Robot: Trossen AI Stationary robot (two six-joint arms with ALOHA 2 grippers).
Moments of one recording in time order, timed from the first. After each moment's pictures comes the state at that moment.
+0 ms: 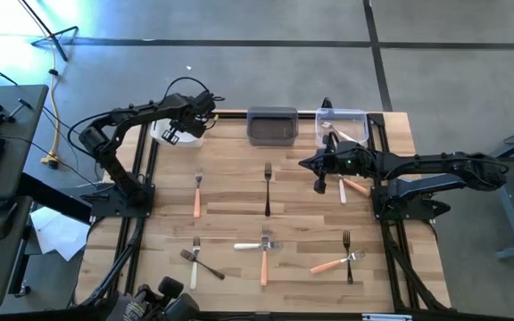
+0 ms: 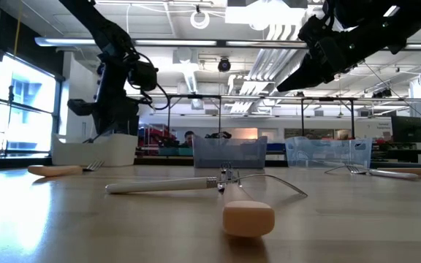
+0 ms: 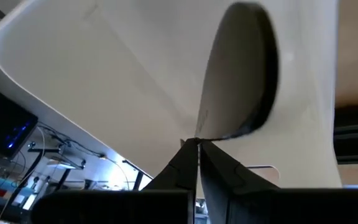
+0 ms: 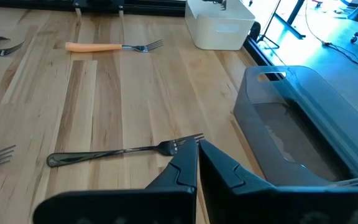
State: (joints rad) left arm 0.80 1.68 1.12 -0.92 -0.63 1.32; right arm -0.21 1.03 0.51 0.09 0.06 -0.14
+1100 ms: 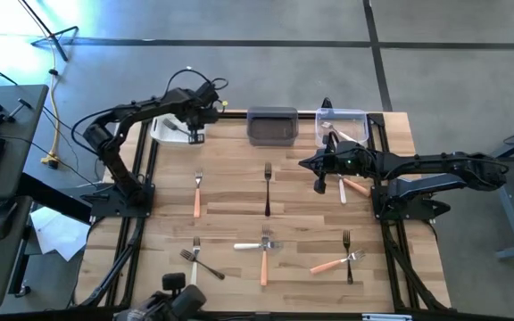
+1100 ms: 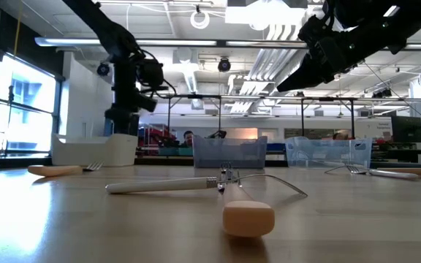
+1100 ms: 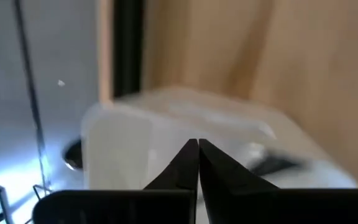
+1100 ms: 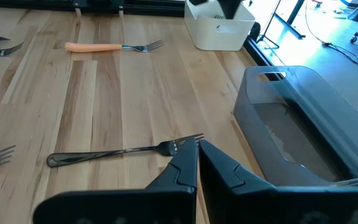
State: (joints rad) left arm 0.81 1.73 1.20 -0.79 -0.27 0.72; right arm -0.21 1.03 0.51 0.09 0.06 -0.14
